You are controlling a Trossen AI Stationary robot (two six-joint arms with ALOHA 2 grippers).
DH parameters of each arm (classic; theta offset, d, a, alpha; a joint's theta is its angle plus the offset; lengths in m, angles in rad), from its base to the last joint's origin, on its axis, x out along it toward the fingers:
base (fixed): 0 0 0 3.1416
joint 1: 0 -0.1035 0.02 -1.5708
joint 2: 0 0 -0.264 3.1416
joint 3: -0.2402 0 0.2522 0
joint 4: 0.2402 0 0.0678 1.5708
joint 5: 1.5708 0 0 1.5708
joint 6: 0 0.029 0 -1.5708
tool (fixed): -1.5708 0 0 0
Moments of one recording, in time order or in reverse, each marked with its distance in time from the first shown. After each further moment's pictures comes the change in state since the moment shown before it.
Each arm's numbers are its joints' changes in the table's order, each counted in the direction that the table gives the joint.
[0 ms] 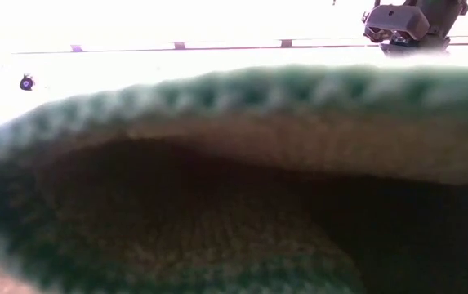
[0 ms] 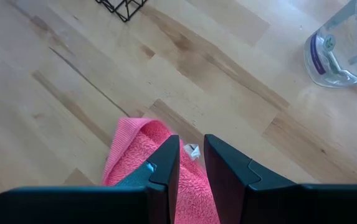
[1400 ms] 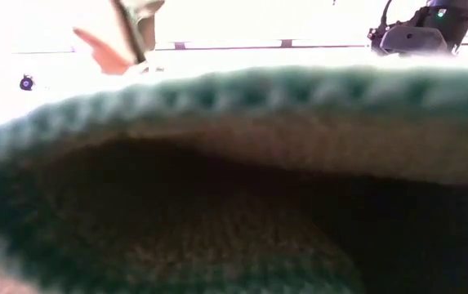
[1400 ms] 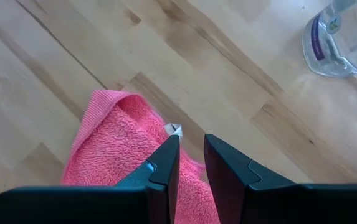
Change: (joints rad) left arm -0.586 0.337 -0.216 0.025 0.773 0.889; right arm 0.000 0.000 0.074 -0.003 0.036 -0.068
